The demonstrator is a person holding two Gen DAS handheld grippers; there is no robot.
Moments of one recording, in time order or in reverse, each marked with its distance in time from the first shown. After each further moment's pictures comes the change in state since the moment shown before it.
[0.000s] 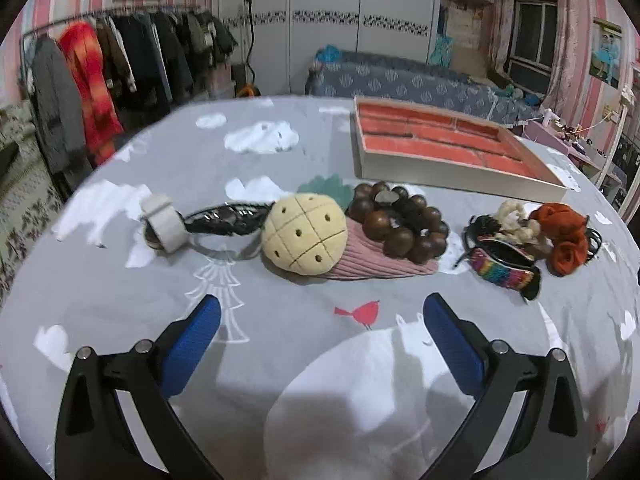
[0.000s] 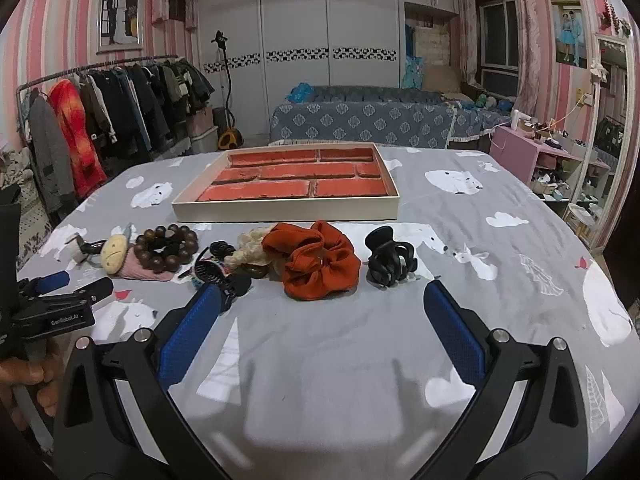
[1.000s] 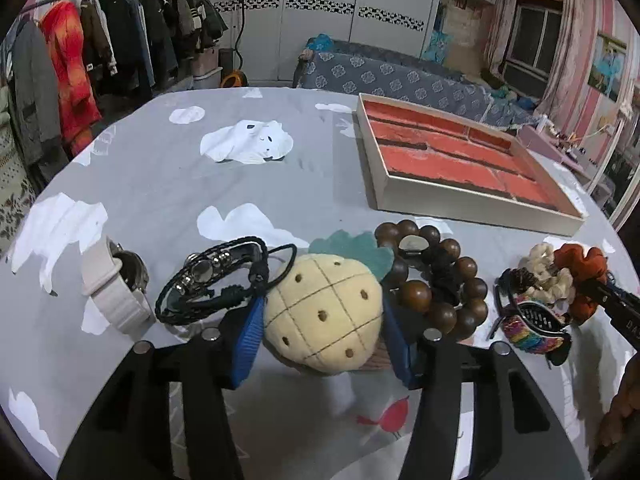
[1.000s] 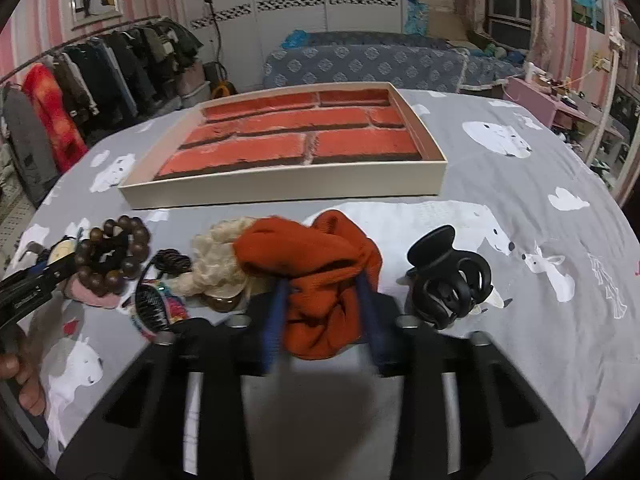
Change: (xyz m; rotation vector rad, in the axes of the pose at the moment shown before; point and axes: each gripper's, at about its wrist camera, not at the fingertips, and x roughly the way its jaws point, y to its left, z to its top) left arm 0.051 0.020 0.041 -0.031 0.024 -0.083; right arm 0.114 -0.001 0.020 0.033 0.202 0.025
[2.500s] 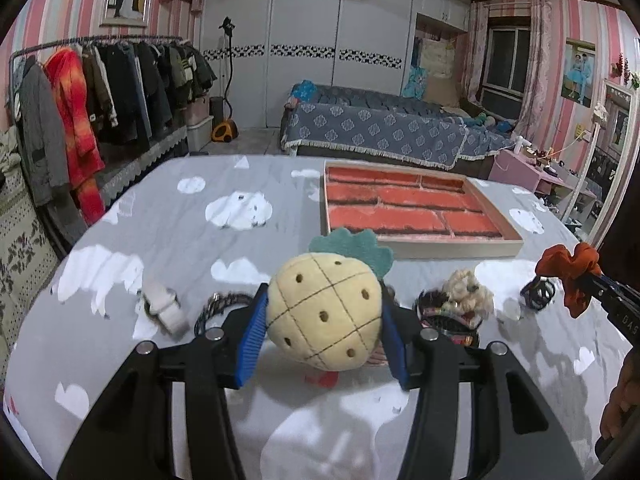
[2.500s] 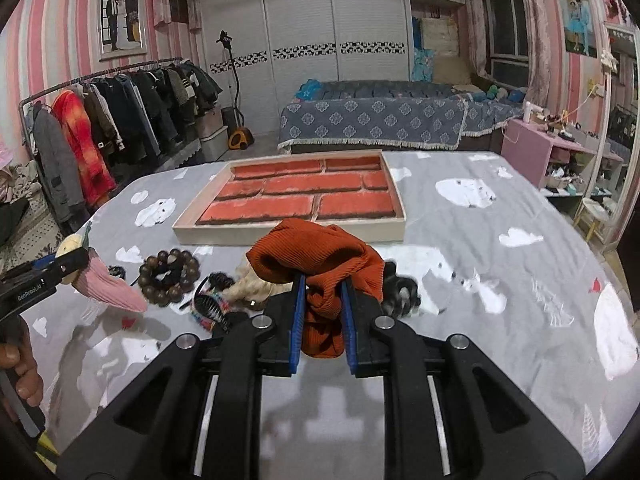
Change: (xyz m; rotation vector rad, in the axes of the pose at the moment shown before) left arm -0.103 -0.042 0.008 0.073 -0.172 -0.011; right arm -0.100 -0.012 -0.001 -0.022 -0.186 0.033
